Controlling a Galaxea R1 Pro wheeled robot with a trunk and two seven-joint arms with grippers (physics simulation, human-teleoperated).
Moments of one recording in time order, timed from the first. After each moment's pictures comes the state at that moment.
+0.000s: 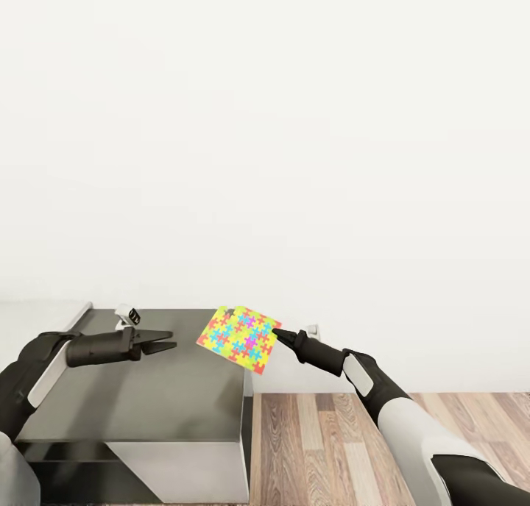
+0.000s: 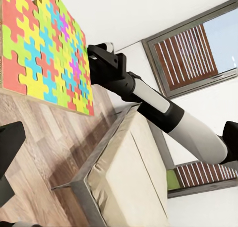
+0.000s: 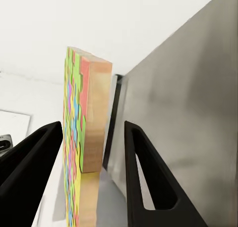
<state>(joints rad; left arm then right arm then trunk) -0.65 0.47 -0.11 -1.01 0.50 1.03 -1.39 -0.82 0.05 -0.06 -0.39 -0.55 0.59 0.90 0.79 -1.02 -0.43</state>
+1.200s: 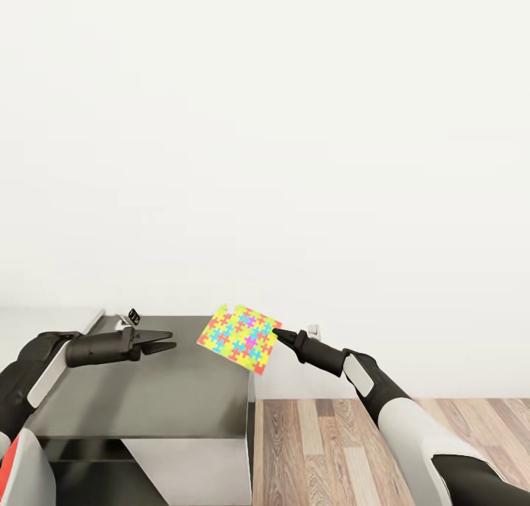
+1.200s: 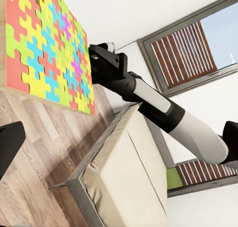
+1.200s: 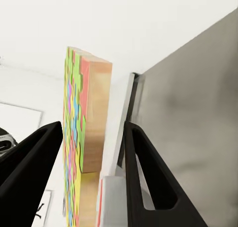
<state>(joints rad) -0.65 0.48 -0.11 -1.01 0.50 1.03 -1.39 -0.82 0.05 -0.06 -0.39 -0.55 0.58 0.90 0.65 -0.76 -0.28</state>
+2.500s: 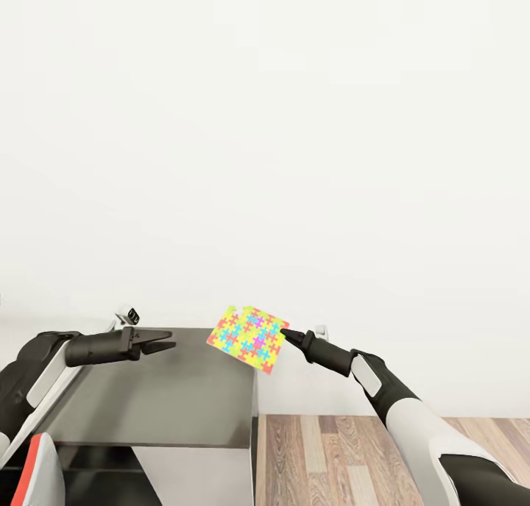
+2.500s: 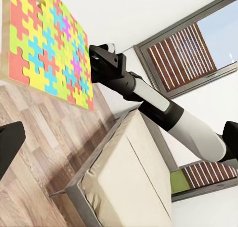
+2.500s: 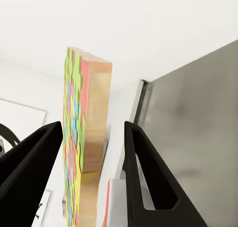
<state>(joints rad) -0.65 0.48 -0.11 -1.01 0.50 1.03 -1.39 -0.82 0.02 -0.06 -0.39 -0.55 0.57 0.90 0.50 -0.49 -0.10</state>
